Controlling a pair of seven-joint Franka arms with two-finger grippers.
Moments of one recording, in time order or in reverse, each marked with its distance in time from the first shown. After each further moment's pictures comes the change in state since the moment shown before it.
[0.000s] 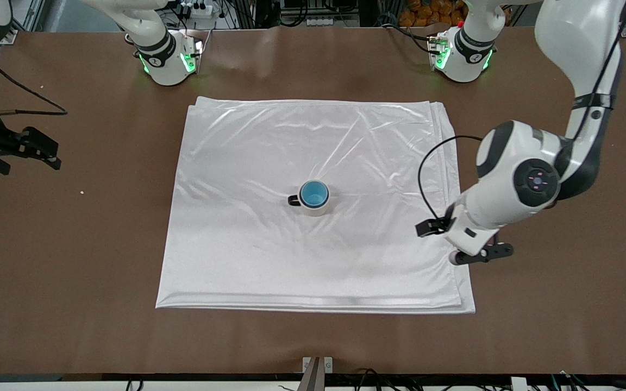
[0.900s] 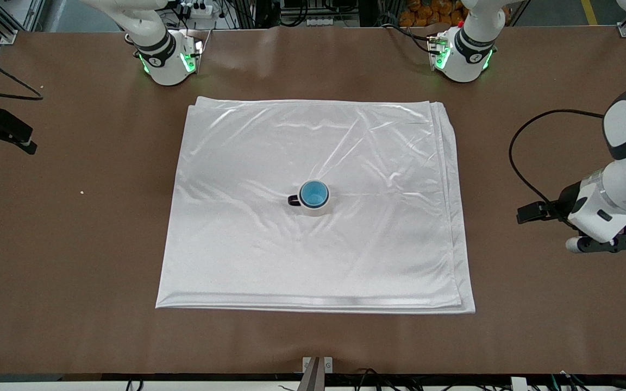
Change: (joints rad) left arm 0.201 -0.180 0.047 0.000 -0.042 -0.194 0.332; right arm -0.008 -0.045 -0.038 -0.008 0.000 -0.035 0.056
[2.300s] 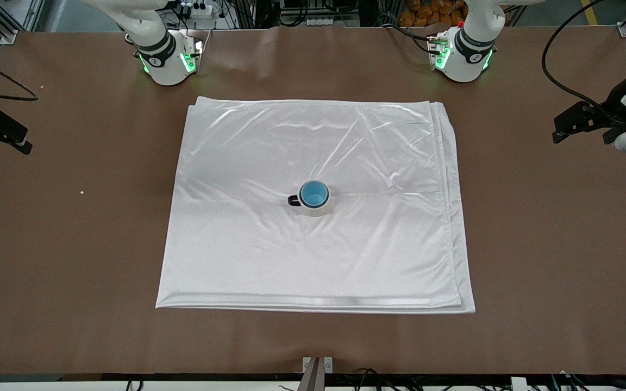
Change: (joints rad) left arm -0.295 -0.340 0.326 -0.067 -0.051 -0.260 0.134; right arm 0.002 0.000 -0.019 0.000 0.000 -0.003 0.004
